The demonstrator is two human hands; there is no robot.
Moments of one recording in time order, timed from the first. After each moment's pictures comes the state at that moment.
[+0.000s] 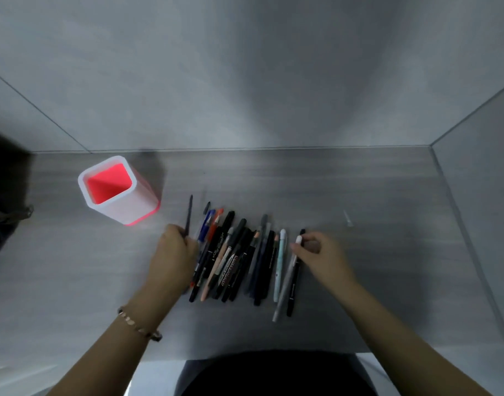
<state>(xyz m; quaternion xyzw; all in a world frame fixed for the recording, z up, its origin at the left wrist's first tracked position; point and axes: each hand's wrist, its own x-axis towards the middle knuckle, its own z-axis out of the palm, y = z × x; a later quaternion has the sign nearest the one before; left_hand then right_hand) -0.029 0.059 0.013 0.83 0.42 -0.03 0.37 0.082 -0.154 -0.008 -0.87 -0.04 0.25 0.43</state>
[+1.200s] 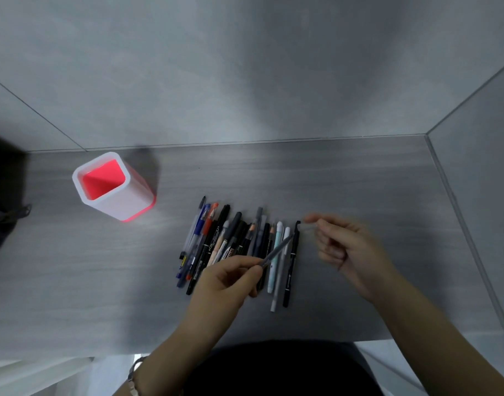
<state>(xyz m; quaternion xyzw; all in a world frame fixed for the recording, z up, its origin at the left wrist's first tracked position) -0.044 -0.031 0.085 0.64 0.33 -0.05 0.70 0.083 -0.174 0.062 -0.54 0.08 0.39 0.74</state>
